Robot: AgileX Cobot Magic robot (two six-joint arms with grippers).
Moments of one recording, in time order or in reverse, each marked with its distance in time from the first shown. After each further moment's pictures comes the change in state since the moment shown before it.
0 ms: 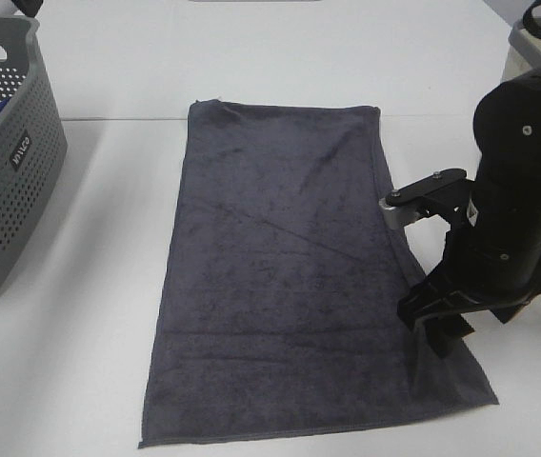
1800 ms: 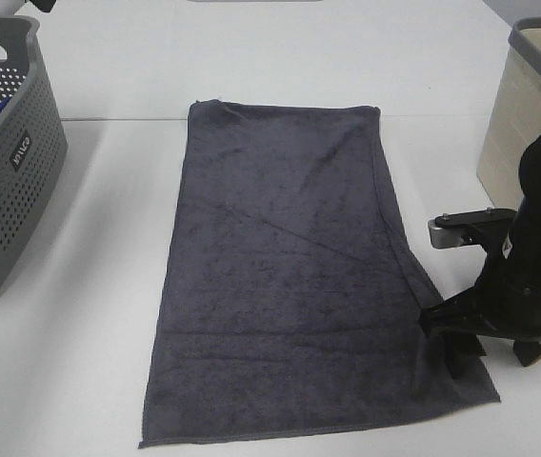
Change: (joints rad) left arm 0.000 0.000 0.000 -0.069 -0.019 0.038; right arm -0.172 0.077 0.126 0.088 -0.198 0.074
